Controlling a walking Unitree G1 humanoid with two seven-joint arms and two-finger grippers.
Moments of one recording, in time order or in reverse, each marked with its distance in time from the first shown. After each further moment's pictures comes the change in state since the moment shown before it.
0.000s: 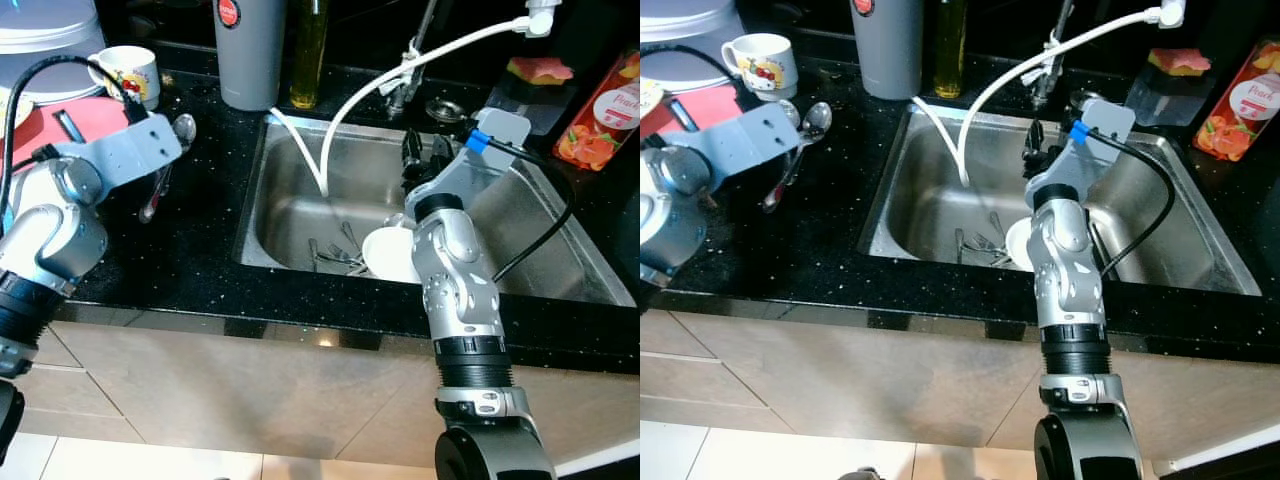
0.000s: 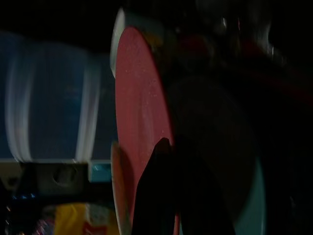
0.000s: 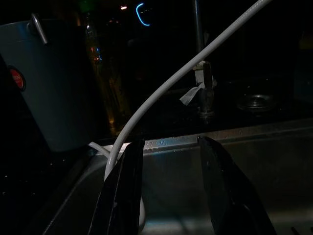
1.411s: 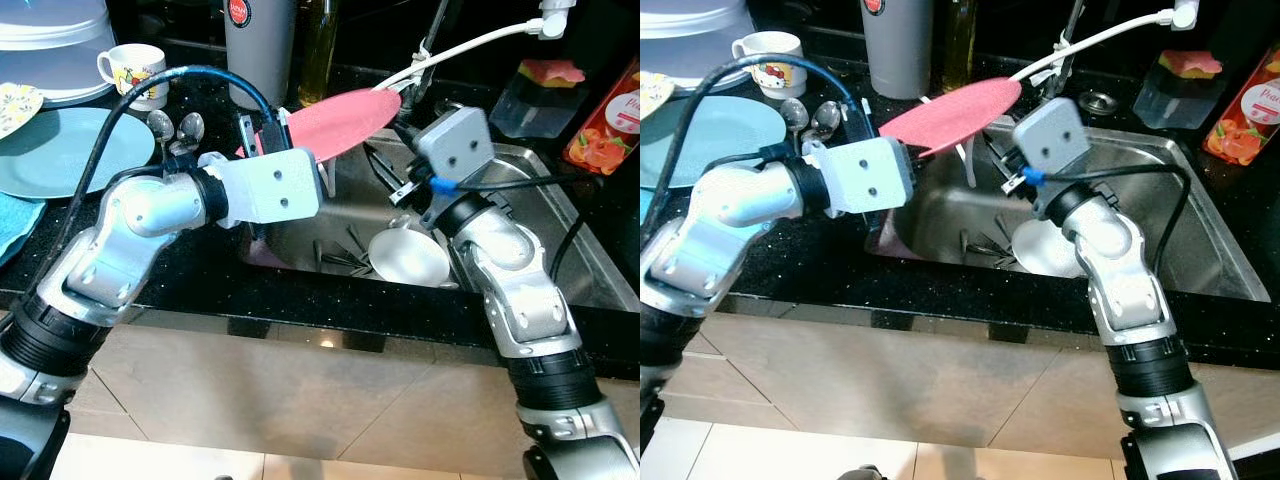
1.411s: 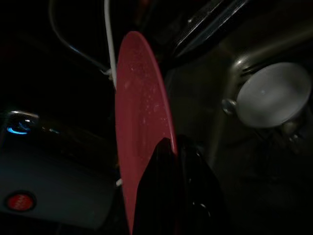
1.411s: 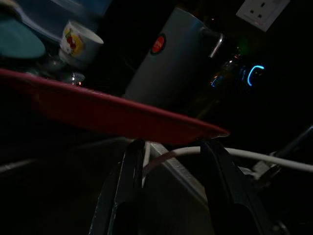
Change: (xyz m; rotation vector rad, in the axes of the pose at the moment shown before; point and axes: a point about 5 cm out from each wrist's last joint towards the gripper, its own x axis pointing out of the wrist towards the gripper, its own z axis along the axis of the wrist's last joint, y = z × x) left arm -0.060 -0.029 0.110 -0.159 -1.014 -0.330; right arm -0.023 0.009 0.033 -0.700 -0.094 0.636
